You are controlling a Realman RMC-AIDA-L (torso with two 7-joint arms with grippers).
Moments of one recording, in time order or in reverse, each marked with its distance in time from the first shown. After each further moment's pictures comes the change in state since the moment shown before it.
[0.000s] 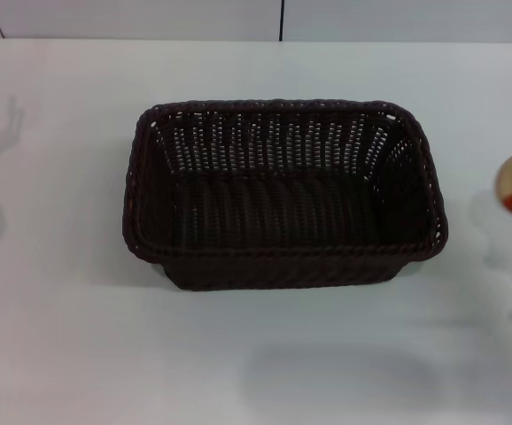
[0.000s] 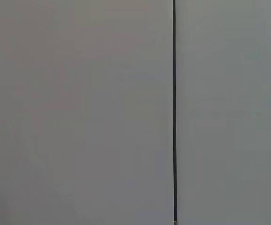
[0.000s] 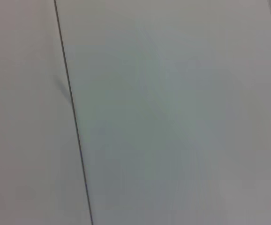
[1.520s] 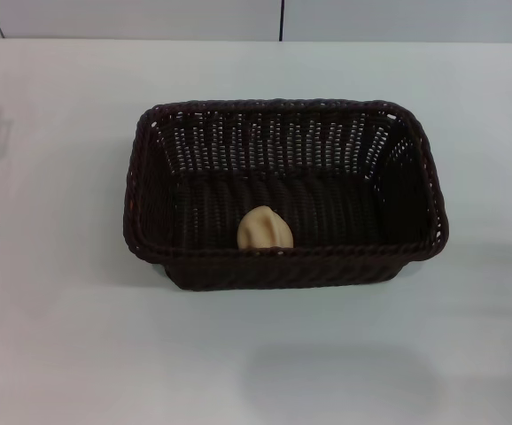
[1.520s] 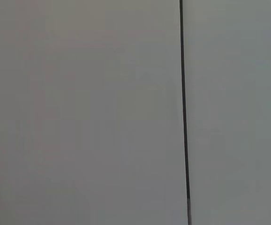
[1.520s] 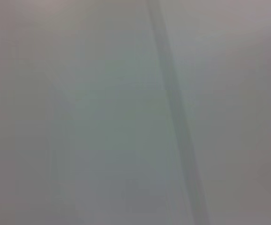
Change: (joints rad) left arm 0.020 -0.003 -0.006 0.025 0.003 -0.007 0.026; right arm -0.067 -0.007 0.458 -0.021 -0.162 -0.092 0.011
